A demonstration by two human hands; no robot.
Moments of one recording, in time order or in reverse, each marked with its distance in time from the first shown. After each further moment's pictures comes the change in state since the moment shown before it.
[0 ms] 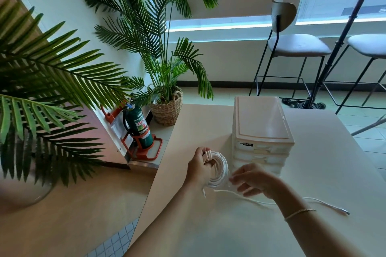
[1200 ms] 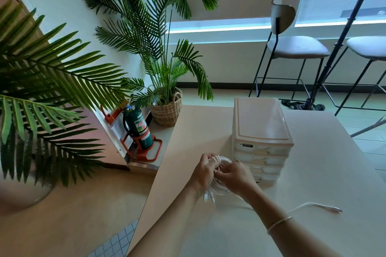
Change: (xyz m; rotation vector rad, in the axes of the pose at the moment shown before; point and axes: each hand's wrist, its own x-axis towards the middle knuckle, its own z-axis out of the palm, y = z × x) left_hand -0.006 -0.001 0.005 -0.347 -0.236 -0.129; right_hand 0.003 -0.014 0.046 -0.397 0.337 -0.295
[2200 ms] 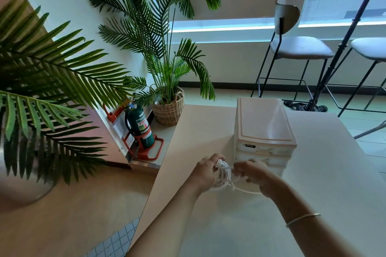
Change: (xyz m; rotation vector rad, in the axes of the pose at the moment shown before) left_hand 0.013 -0.012 -0.012 0.754 -0.036 0.276; right_hand -0.001 0.004 -0.040 0.433 -0.180 0.268
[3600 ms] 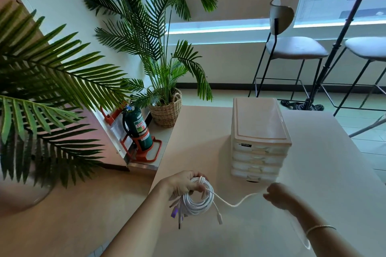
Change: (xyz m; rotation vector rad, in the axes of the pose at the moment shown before) left_hand -0.022 -0.035 -0.036 -0.473 -0.442 -0.323; right_hand 0.018 0.087 -0.043 -0.738 0.058 0.229
